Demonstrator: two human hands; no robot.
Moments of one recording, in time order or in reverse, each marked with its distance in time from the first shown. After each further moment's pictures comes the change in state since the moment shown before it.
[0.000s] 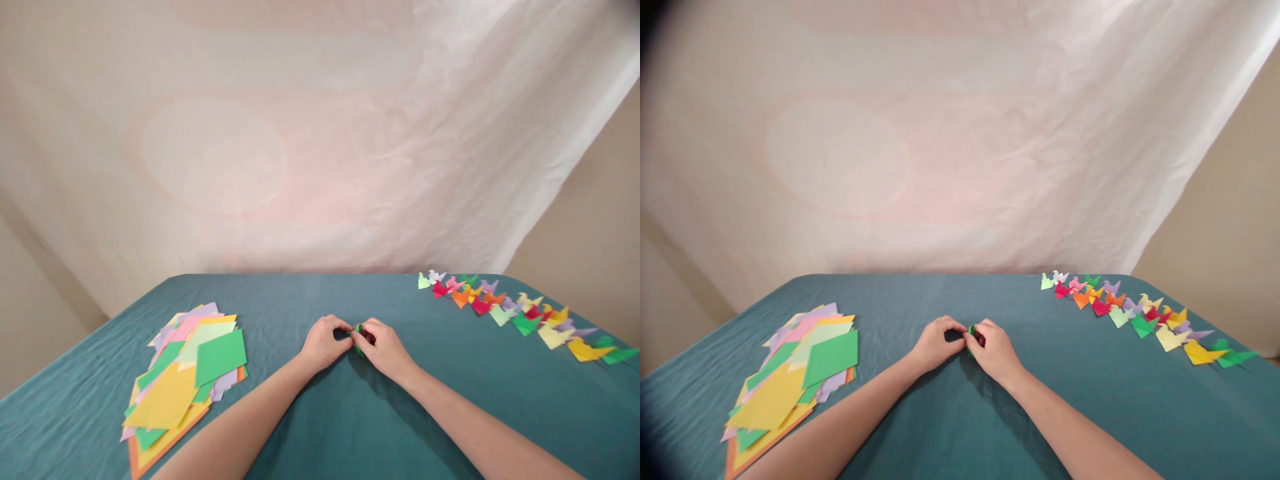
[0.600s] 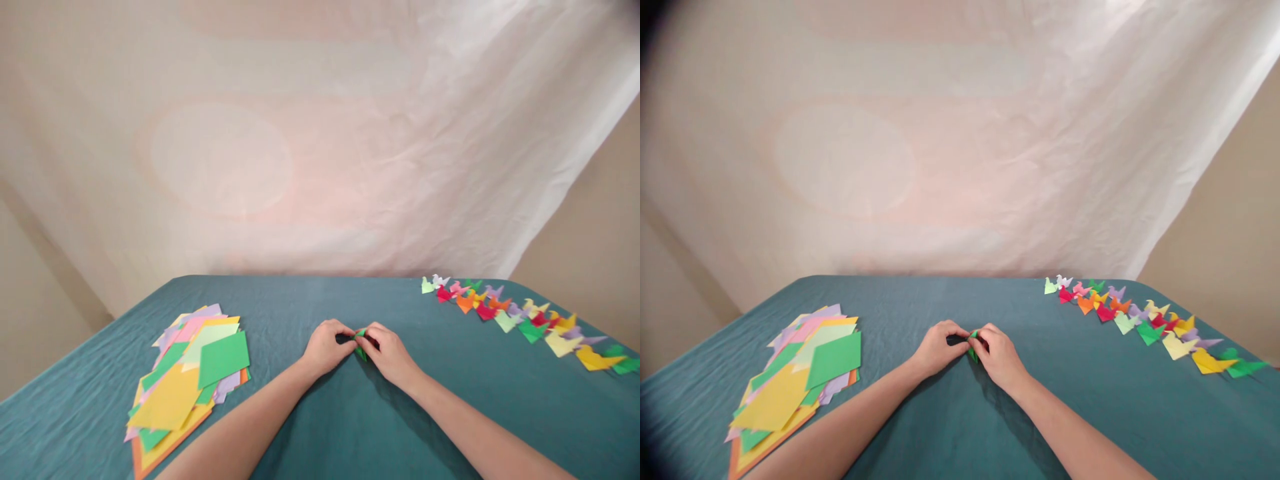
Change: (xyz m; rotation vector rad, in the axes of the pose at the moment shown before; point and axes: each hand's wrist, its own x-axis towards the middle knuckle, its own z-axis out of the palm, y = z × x) left_hand -0.002 -0.002 0.000 0.001 -0.003 0.014; right_hand 0.000 0.005 0.000 0.074 -0.046 -0.036
